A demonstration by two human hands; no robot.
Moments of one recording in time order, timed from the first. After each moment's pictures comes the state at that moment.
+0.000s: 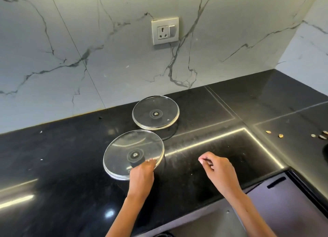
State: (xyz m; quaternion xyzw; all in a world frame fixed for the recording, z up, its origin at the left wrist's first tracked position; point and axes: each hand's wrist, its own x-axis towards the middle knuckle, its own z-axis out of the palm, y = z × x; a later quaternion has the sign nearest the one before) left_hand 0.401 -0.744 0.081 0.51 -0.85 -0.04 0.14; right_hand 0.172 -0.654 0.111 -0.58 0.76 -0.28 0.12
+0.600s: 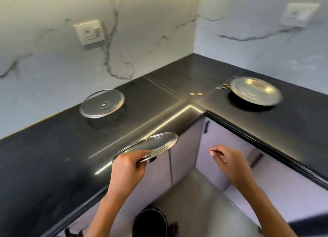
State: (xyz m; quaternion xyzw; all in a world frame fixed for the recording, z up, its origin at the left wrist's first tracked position) left_hand 0.381 -0.549 0.159 0.26 -0.89 -0.16 0.33; right_hand 0.142 -0.371 0.106 -0.43 0.83 -0.35 0.00
